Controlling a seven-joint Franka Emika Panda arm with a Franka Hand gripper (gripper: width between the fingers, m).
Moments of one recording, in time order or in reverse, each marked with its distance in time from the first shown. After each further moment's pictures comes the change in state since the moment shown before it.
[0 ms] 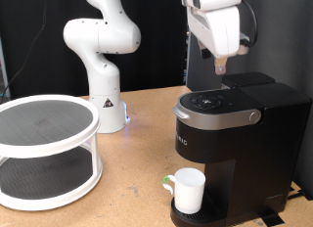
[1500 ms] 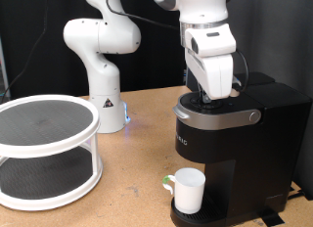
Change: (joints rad) arm 0.000 0.039 0.047 -0.159 -0.082 0.188 0.041
